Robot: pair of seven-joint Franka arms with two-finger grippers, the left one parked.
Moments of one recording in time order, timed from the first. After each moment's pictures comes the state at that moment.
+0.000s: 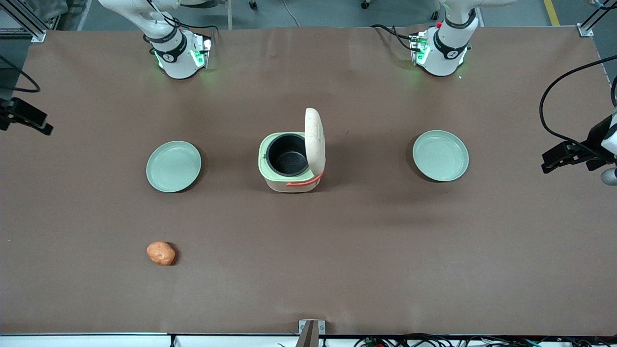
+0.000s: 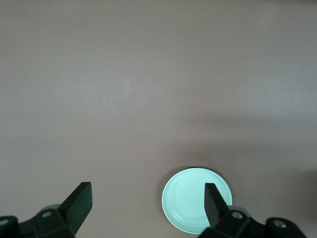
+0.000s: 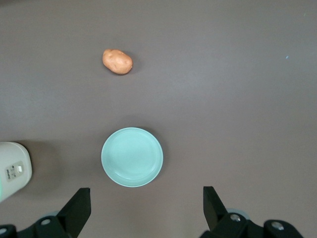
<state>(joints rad) -0.04 0.00 -0.07 -1.50 0.00 1.52 -0.01</state>
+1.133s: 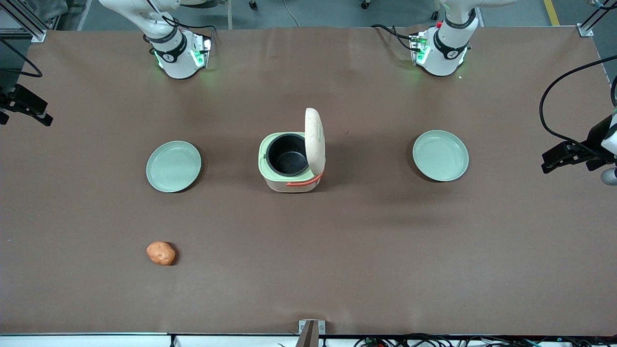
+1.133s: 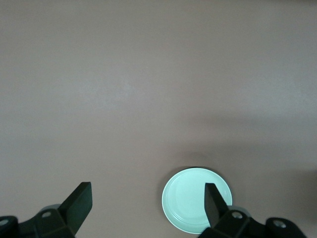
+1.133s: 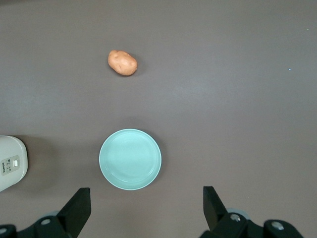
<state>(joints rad) -0.04 -0.10 -0.05 -1.64 0.00 1.62 -0.04</state>
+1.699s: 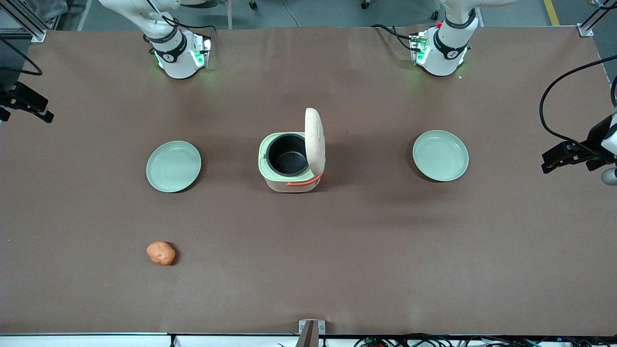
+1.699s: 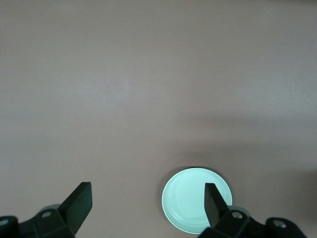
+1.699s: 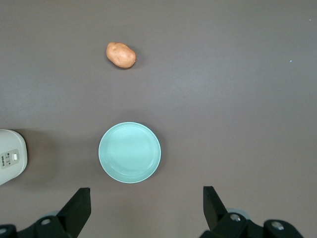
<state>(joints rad) -0.04 -0.11 -0.06 -1.64 0.00 1.59 -0.04</state>
